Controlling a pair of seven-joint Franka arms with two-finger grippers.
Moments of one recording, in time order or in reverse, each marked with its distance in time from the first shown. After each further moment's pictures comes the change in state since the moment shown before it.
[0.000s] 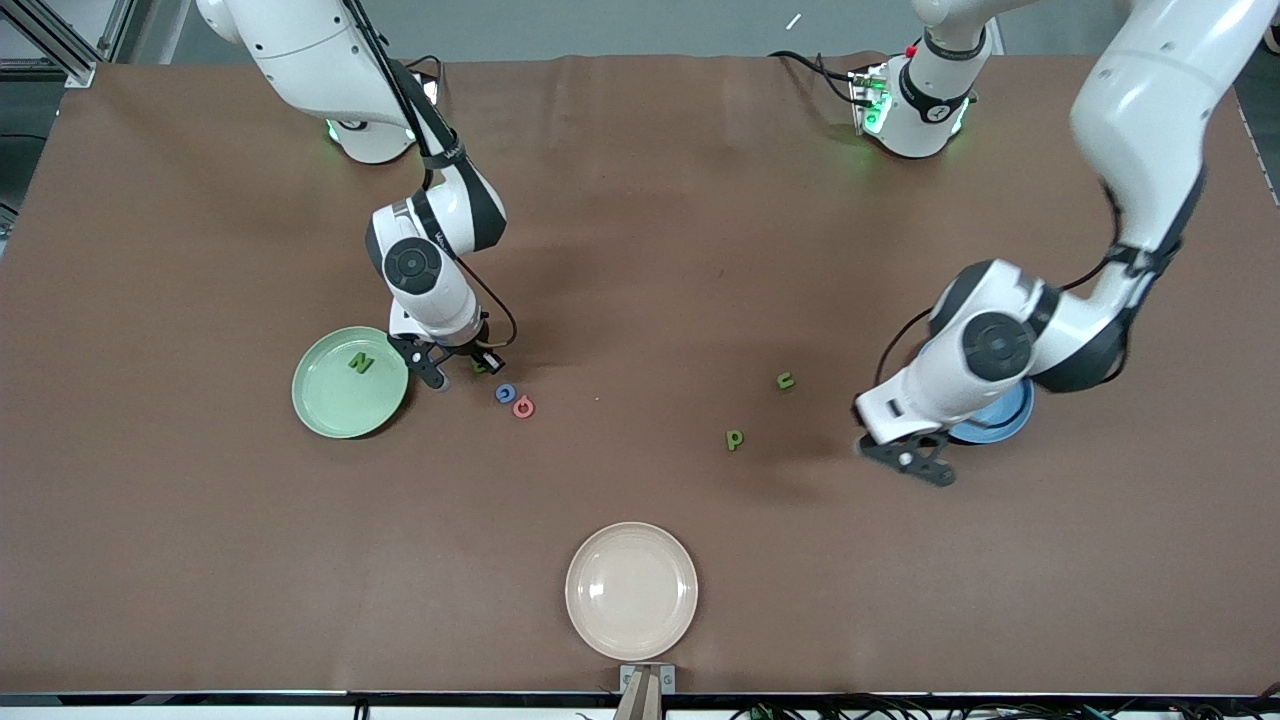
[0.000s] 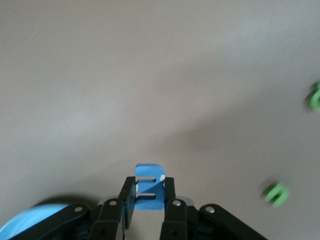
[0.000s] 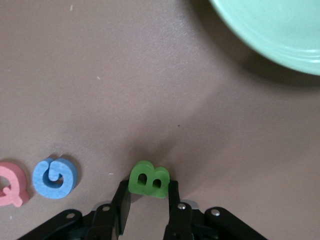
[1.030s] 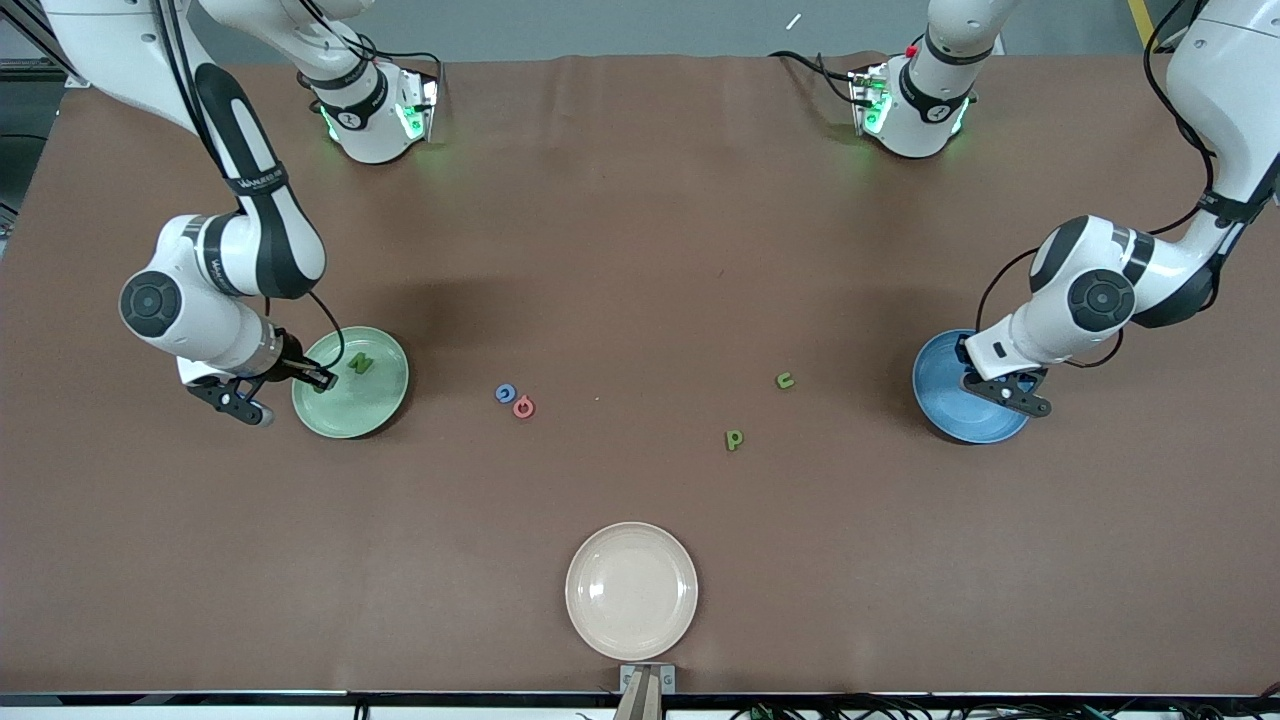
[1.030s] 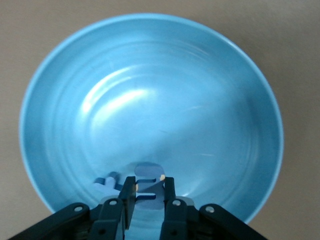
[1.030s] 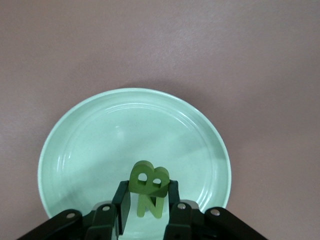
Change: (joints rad) left arm 0.423 -0.048 -0.085 -0.373 0.199 0.121 0.099; right arm -0.442 -0.128 -0.025 0.008 -0.003 -0.184 -0.804
